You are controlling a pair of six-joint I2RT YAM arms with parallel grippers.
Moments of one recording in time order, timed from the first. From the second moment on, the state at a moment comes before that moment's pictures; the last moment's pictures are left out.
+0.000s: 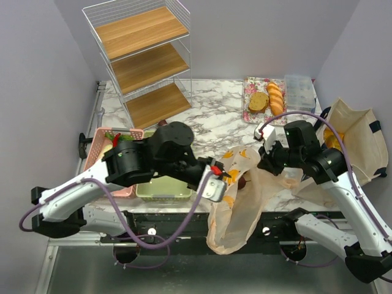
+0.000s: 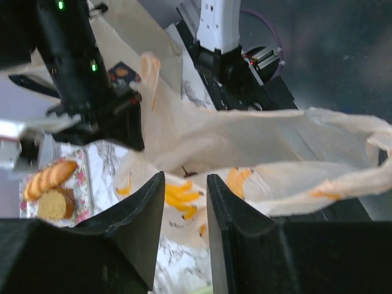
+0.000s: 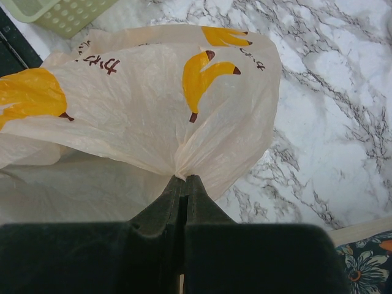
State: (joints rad) left arm -1.19 1.16 1.59 -0.88 0.52 0.67; right arm 0.47 0.91 1.13 -1.04 -0.32 -0.35
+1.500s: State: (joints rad) left arm -1.18 1.71 1.28 -0.37 0.34 1.11; right arm 0.47 0.92 1.06 -1.08 -0.30 -0.27
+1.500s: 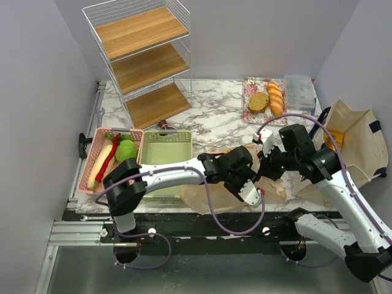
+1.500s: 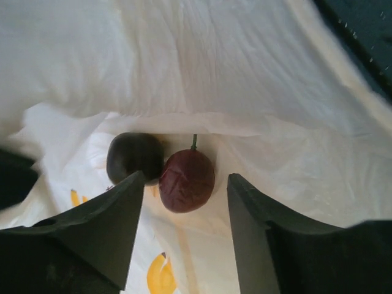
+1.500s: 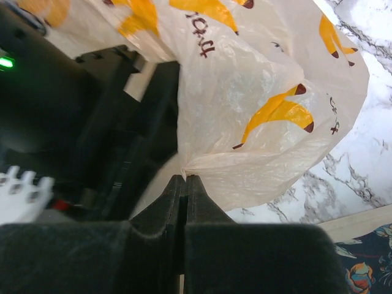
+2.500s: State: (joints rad) left arm -1.17 1.84 1.30 -0.34 0.17 1.30; right arm 0.47 1.01 1.14 -1.08 -0.37 -0.28
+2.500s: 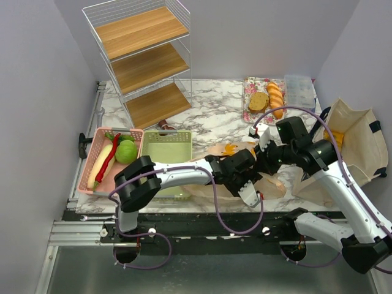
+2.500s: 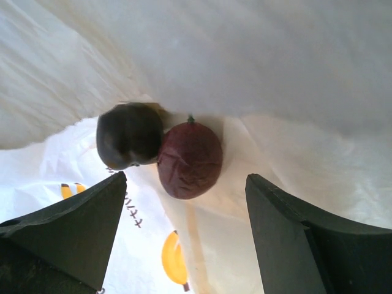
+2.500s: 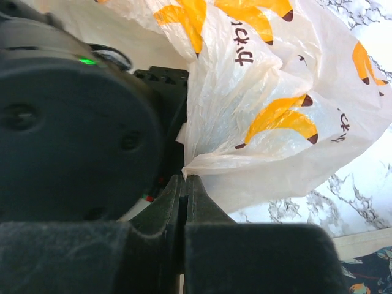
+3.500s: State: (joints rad) left arm -1.10 1.85 1.30 -0.54 0.22 1.40; right arm 0.46 1.00 1.14 -1.09 -0.41 -0.31
